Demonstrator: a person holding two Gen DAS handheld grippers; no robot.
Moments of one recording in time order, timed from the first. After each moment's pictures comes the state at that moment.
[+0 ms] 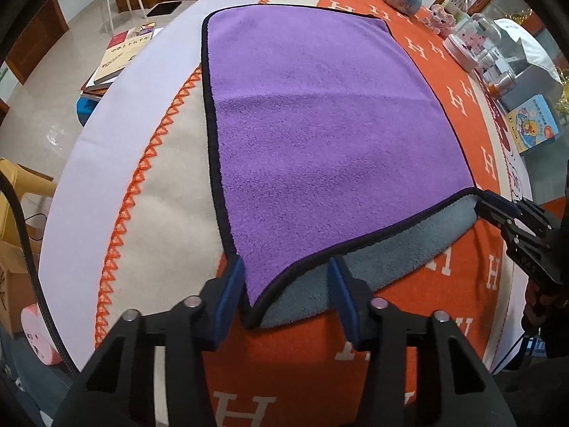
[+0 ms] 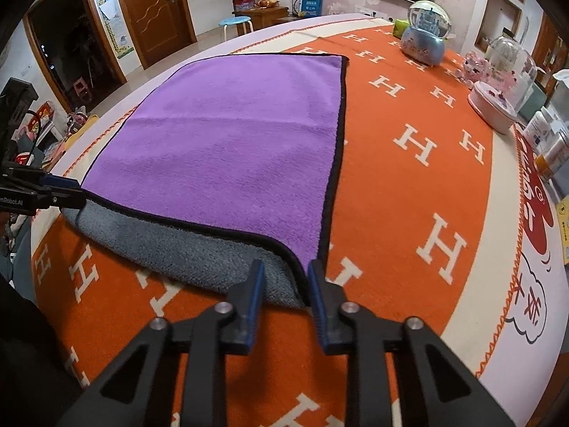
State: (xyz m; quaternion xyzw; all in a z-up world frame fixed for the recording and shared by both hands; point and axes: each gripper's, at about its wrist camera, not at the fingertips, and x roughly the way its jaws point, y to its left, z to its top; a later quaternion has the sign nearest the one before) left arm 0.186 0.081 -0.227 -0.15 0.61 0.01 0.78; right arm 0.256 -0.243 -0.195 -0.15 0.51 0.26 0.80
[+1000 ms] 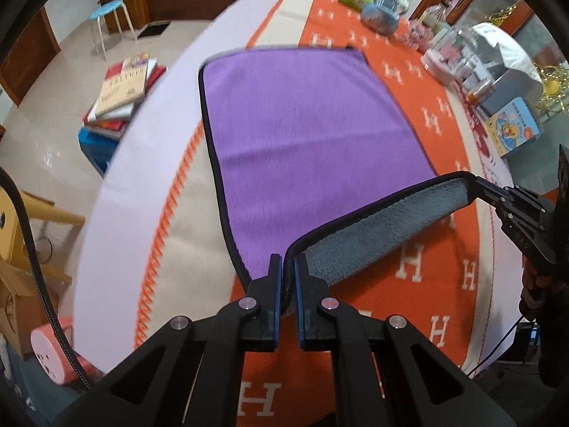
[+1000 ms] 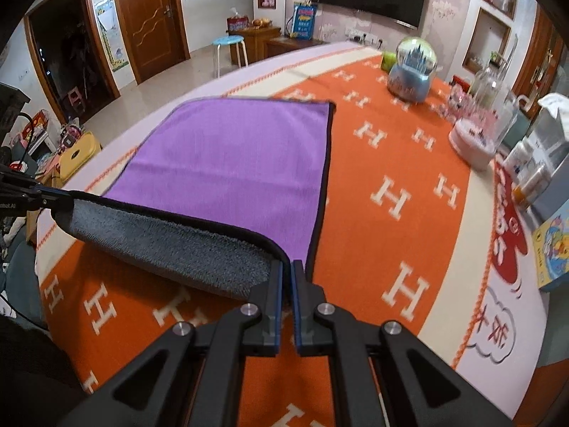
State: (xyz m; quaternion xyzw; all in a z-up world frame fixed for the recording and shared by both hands) left arm 0.193 0.093 -0.163 -0.12 0.58 -0.01 0.81; right arm 0.273 -0.233 -0.139 -0.16 0.47 0.25 0.83
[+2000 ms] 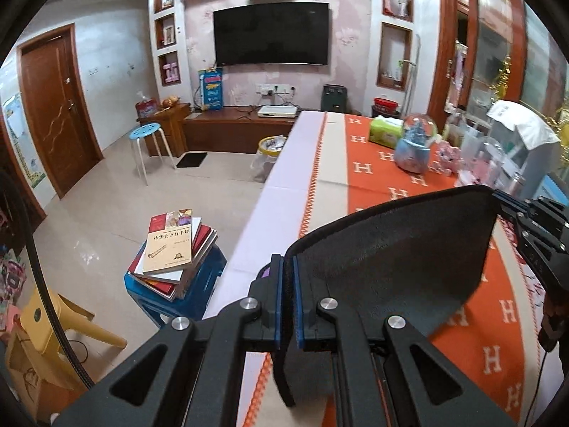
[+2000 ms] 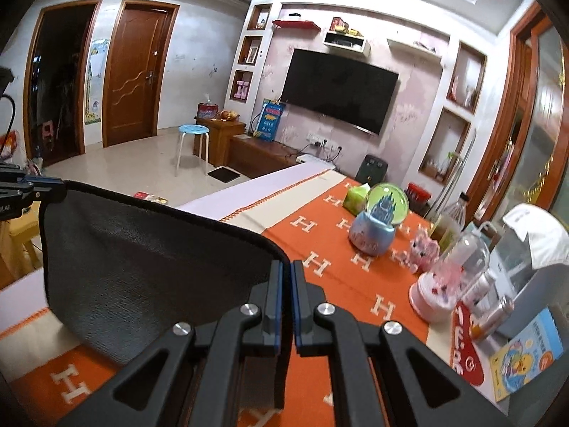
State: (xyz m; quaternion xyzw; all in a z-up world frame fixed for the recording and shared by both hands) left arm 0.301 0.145 -0.092 -0.04 0.36 0.08 0.93; right arm 0.369 -0.151 -0.088 -0.20 0.25 0.19 0.93
